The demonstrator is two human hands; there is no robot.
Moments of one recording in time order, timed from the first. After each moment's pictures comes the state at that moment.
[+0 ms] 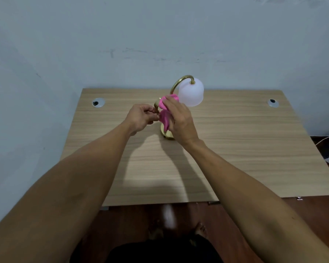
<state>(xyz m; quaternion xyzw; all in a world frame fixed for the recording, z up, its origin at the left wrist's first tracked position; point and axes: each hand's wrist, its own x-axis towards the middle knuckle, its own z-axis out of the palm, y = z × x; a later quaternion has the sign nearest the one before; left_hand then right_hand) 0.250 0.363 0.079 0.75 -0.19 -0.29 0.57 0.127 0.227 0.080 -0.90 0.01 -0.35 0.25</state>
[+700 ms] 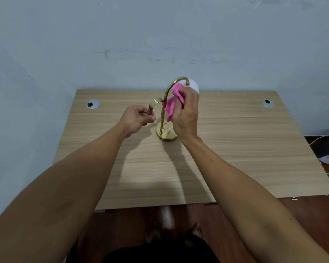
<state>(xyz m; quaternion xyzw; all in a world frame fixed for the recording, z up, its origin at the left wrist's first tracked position) 0.247 0.362 0.083 0.76 -0.19 -0.28 0.55 0.131 0.223 0.113 -0.79 0.17 -0.43 0.40</state>
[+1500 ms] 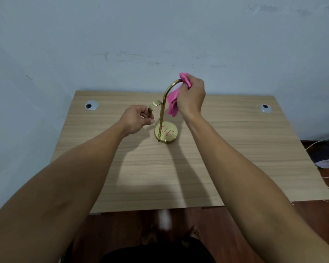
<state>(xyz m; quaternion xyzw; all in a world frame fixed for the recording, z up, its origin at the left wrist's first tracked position) 0.258 0.358 0.088 0.81 -0.25 -0.24 0.47 0.173 0.187 0.158 -0.73 0.33 -0.35 0.49</state>
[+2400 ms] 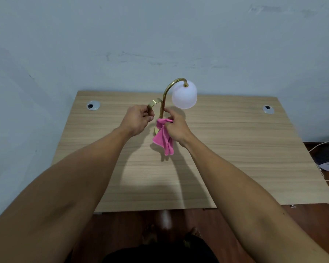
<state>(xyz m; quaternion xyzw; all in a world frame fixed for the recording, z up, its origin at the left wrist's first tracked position) 0.254 0.351 0.084 0.84 -0.27 -0.17 0.44 0.141 0.211 0.087 -0.78 0.23 -0.05 0.58</state>
